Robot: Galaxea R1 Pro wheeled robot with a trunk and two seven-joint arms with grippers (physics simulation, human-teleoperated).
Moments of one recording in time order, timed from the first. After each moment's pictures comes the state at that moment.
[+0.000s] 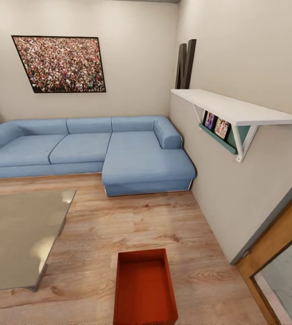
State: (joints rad) left arm -0.20 0.02 0.02 0.00 0.22 0.00 -0.01; right arm -0.11 0.00 0.10 0.02 0.25 -0.17 0.00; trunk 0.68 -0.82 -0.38
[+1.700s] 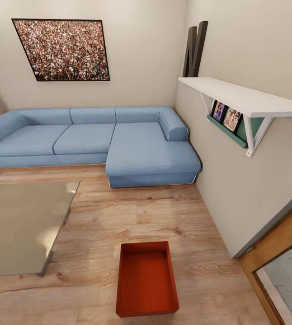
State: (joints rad) left arm -0.20 0.02 0.03 0.00 0.22 0.00 -0.01; right arm -0.11 0.00 0.10 0.02 0.25 -0.17 0.00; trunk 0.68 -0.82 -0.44
